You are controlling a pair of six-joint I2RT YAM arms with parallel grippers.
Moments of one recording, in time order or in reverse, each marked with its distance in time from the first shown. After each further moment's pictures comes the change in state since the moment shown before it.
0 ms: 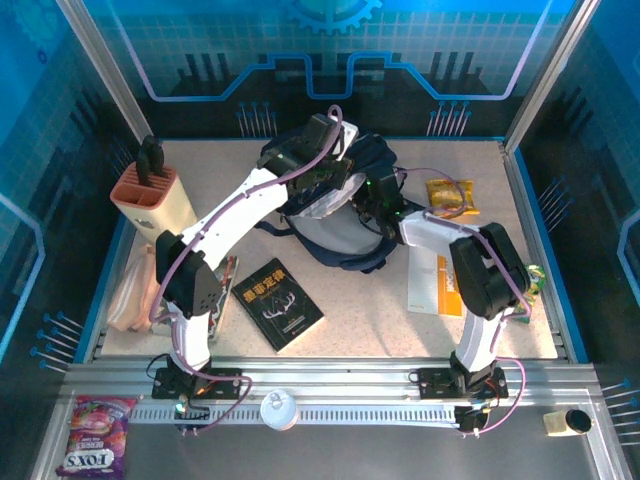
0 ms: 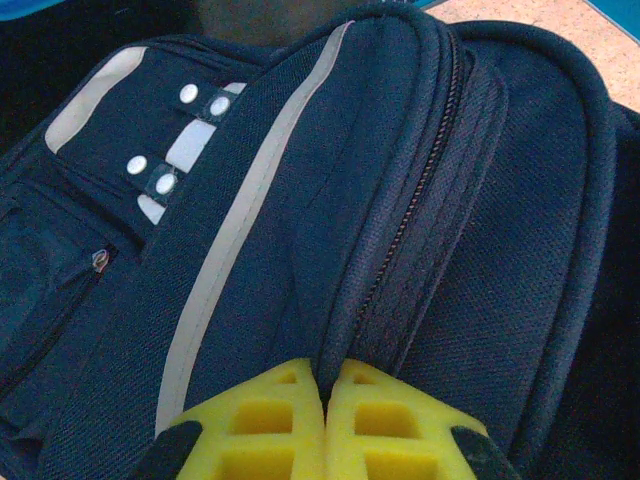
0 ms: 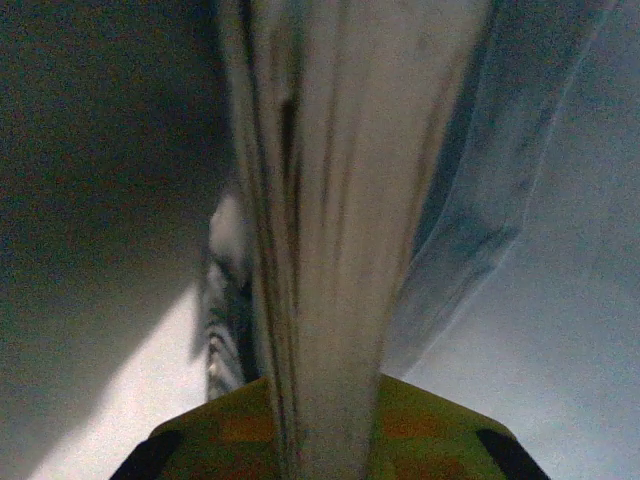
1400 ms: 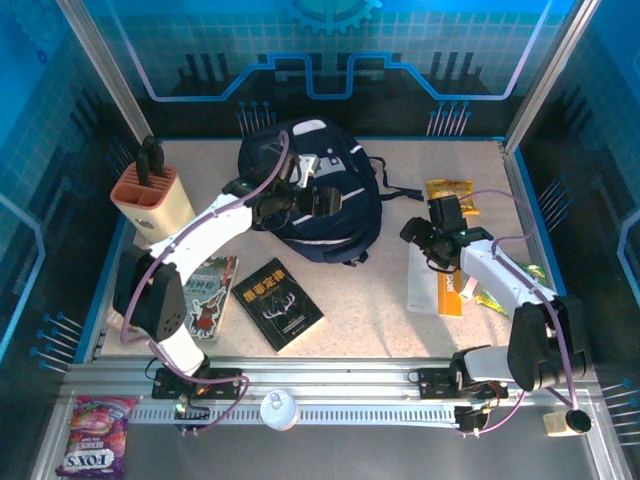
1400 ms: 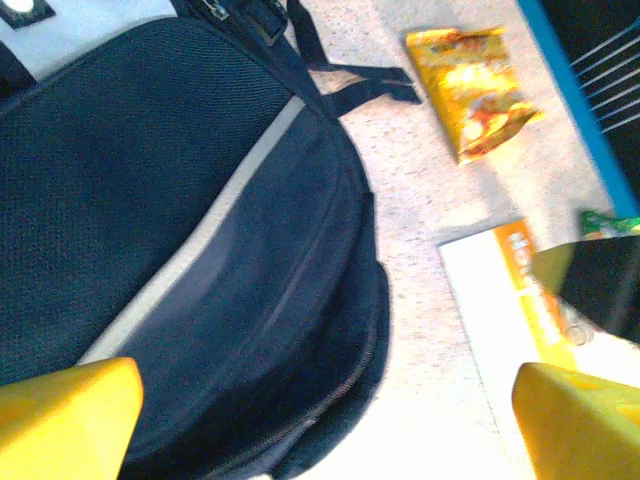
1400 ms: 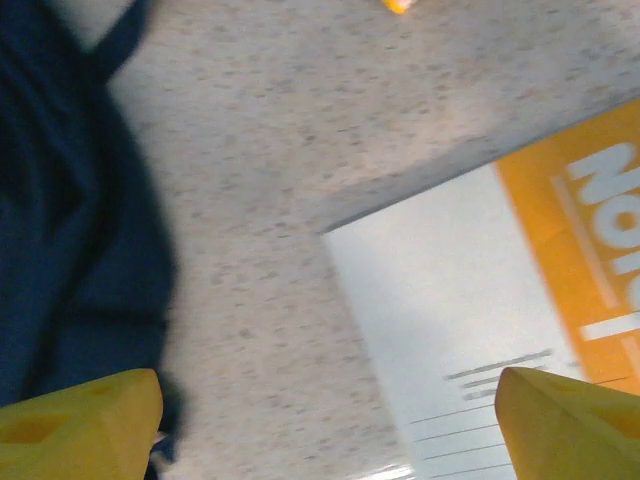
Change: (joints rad) left arm 0.147 -0.274 -0.581 0.263 0.415 -0.294; right arm -0.280 -0.502 -0.311 -0.705 0.065 -0.529
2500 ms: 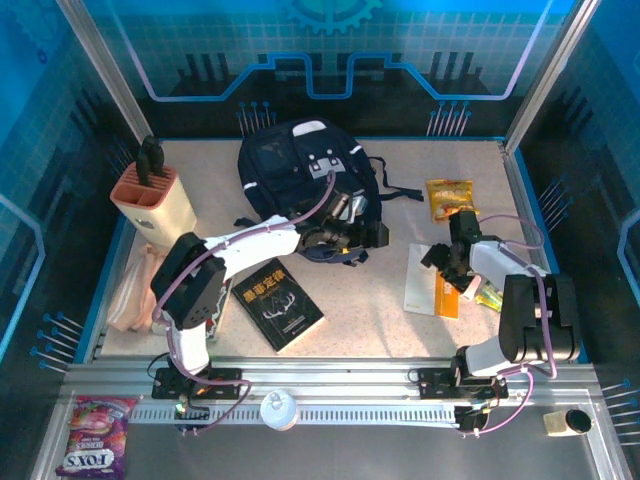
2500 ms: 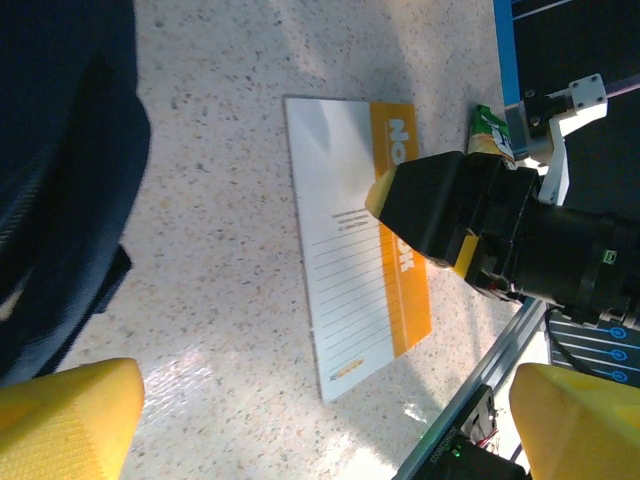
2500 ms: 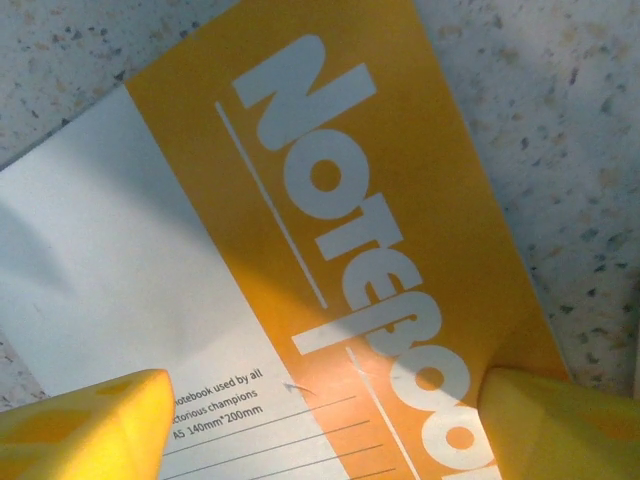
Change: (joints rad) left arm -0.260 0.214 -0.017 0.185 0.132 -0.398; right arm -0.187 0.117 -0.110 -0.044 -0.077 -0.057
